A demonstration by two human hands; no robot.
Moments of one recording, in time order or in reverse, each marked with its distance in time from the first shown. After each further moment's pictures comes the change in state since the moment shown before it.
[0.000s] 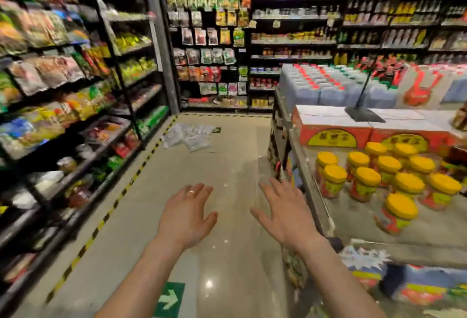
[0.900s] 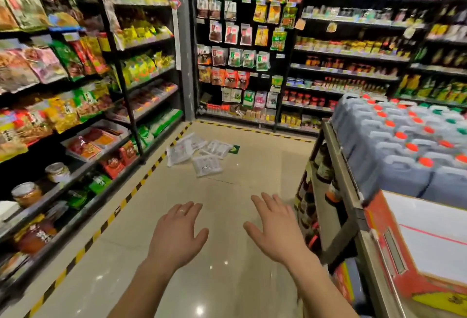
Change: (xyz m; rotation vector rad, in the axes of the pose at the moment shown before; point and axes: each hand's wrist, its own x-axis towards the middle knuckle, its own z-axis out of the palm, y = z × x) left_hand 0.532 -0.202 0.085 -0.082 0.001 -0.246; right_hand 0.609 0.059 0.098 0.055 -0.178 -0.099
